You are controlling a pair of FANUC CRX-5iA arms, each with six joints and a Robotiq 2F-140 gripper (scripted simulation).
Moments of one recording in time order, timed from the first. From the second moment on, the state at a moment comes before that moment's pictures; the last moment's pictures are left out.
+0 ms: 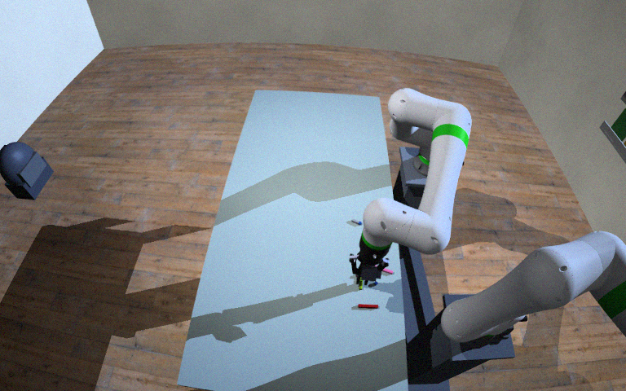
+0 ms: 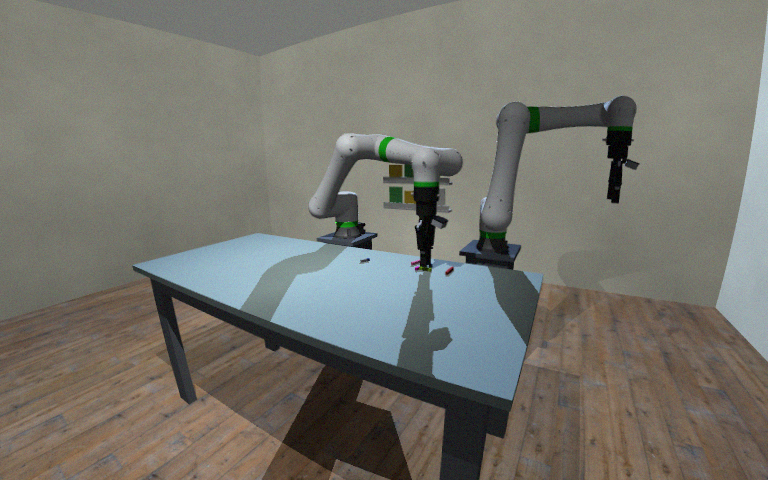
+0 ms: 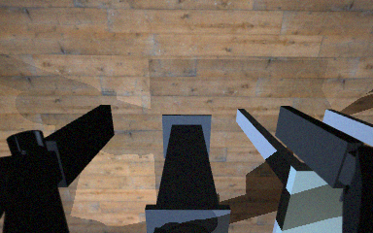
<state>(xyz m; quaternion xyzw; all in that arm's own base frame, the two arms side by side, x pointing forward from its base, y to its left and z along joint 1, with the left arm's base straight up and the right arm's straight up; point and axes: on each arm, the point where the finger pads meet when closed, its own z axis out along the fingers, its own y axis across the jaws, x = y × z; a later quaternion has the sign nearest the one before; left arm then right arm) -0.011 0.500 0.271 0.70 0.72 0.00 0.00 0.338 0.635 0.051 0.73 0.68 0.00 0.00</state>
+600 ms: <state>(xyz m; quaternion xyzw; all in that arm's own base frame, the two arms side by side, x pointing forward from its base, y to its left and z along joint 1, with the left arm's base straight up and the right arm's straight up) -0.011 0.500 0.271 0.70 0.72 0.00 0.00 0.338 0.635 0.049 0.73 0.68 0.00 0.00</state>
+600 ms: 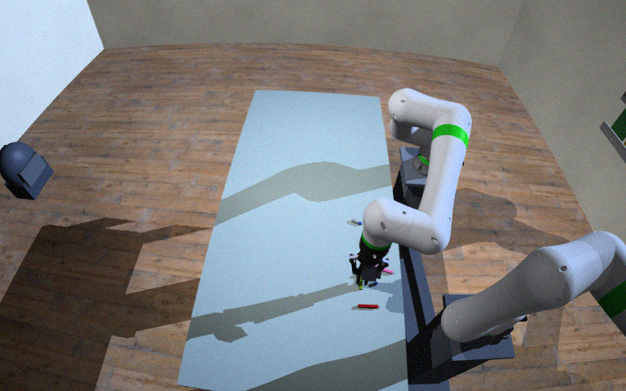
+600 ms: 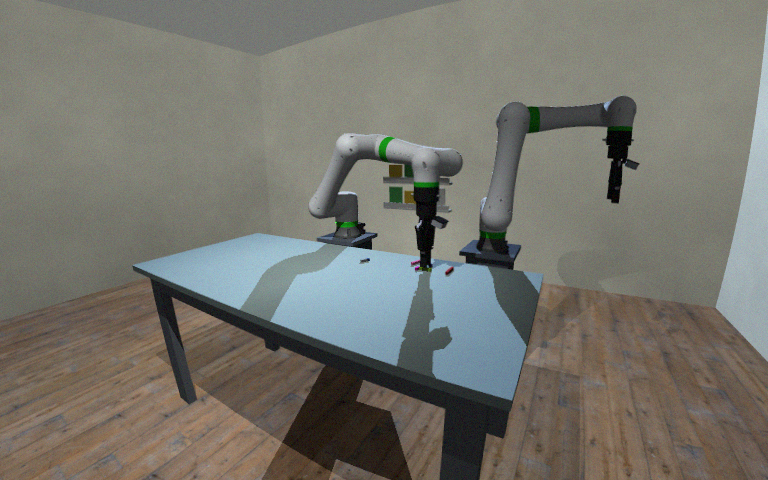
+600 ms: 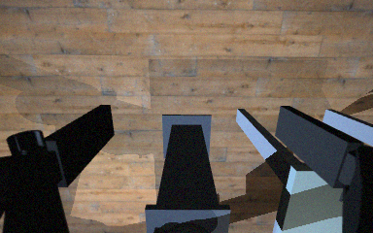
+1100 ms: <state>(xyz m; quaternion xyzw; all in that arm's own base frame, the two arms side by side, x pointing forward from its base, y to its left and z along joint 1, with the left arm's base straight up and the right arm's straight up) -0.011 0.500 0.271 0.70 0.72 0.00 0.00 0.338 0.635 0.039 0.73 0.68 0.00 0.00</state>
